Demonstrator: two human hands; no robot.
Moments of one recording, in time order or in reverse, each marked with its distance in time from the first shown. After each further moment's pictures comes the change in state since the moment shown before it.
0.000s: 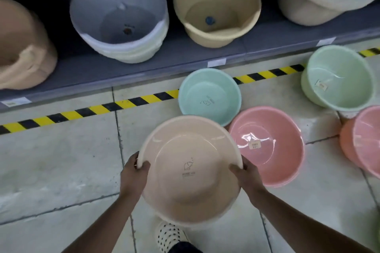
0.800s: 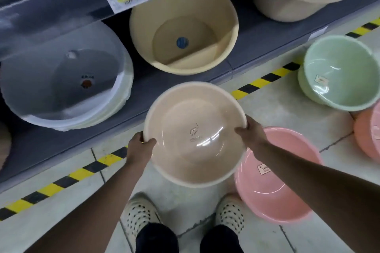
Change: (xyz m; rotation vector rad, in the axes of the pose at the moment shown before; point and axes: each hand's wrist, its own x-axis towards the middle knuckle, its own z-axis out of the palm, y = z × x) left_hand 0.210 0.214 0.085 0.142 -0.141 0.108; right_hand 0.215 -0.175 -0.030 -0.005 0.190 -0.047
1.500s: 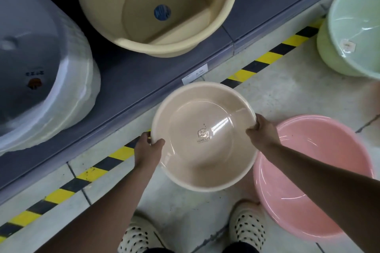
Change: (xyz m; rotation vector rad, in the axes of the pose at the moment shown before) left_hand 0.082 -0.049 0.103 0.106 -0.050 0.039; right_hand 0.088 0.102 0.039 -0.225 0.119 0.081
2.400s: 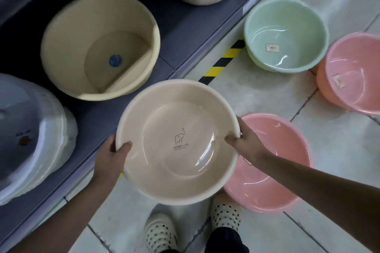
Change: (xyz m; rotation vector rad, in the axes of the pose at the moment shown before) left_hand -0.092 0.124 -0.048 -0.043 -0.082 0.312; right_hand -0.088 0.018 -0.140 0.547 -0.163 -0.036
